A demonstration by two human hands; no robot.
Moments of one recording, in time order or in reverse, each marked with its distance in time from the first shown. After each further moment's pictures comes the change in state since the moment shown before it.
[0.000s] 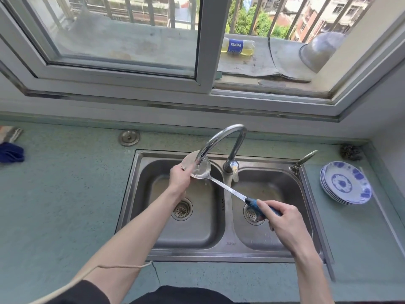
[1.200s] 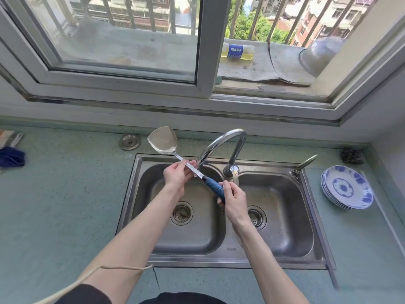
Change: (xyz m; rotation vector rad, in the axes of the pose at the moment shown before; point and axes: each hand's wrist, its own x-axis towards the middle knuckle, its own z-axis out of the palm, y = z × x) left_hand 0.005 0.022 0.002 -0.523 0.059 -0.134; right_hand 0.070 -0.010 0.131 0.454 0.003 -0.011
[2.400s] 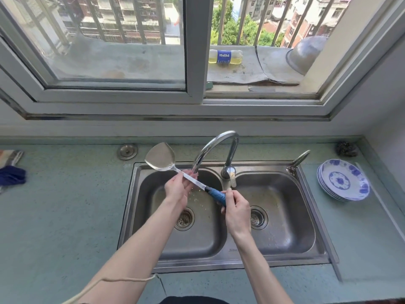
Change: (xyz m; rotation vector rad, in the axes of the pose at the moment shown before) left_hand -0.016 -0.013 -0.004 -0.089 -0.019 -0.081; right_hand -0.030 0.002 -0.007 -0.159 0.185 -0.075
